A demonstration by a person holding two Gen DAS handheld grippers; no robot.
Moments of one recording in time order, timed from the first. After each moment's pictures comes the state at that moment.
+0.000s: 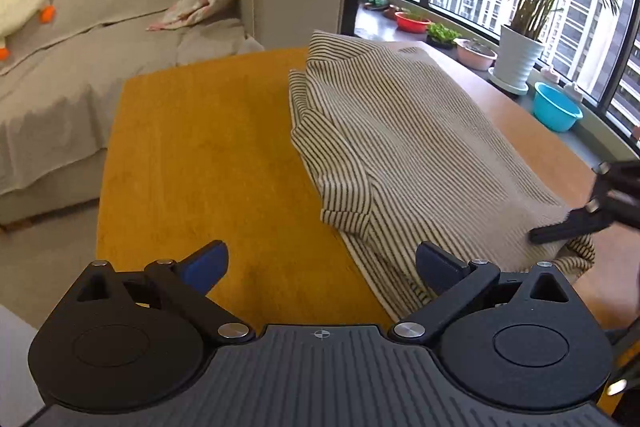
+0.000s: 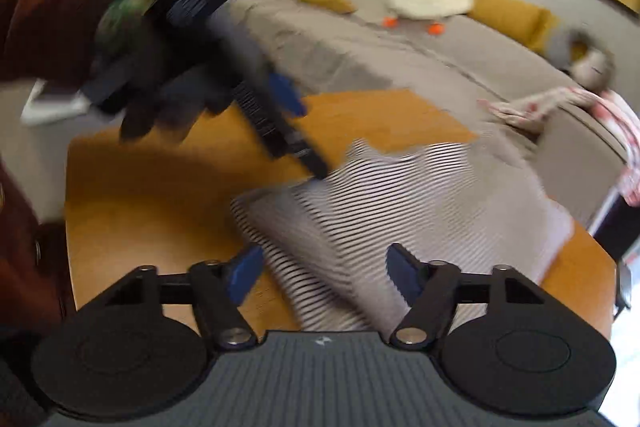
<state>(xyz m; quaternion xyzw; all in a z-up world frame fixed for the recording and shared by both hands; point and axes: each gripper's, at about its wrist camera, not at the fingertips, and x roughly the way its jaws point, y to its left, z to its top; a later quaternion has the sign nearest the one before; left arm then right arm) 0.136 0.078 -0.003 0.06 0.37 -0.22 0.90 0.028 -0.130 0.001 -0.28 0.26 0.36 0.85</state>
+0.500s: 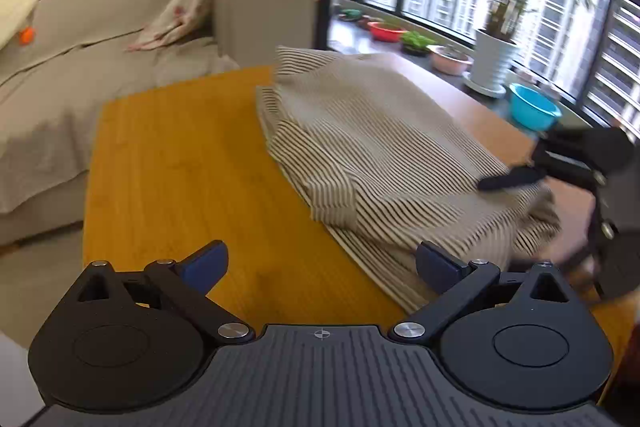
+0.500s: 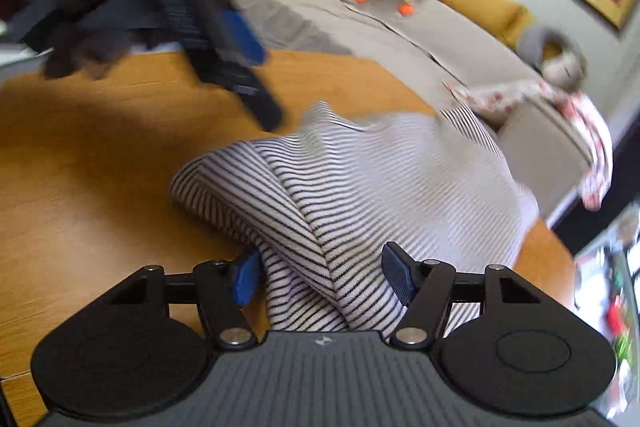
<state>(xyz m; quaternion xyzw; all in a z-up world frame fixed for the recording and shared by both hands) 0.118 0.073 0.005 0.09 0.35 -0.29 0.89 0.048 -0.143 -0.009 -0.29 0.27 0.29 0.87</state>
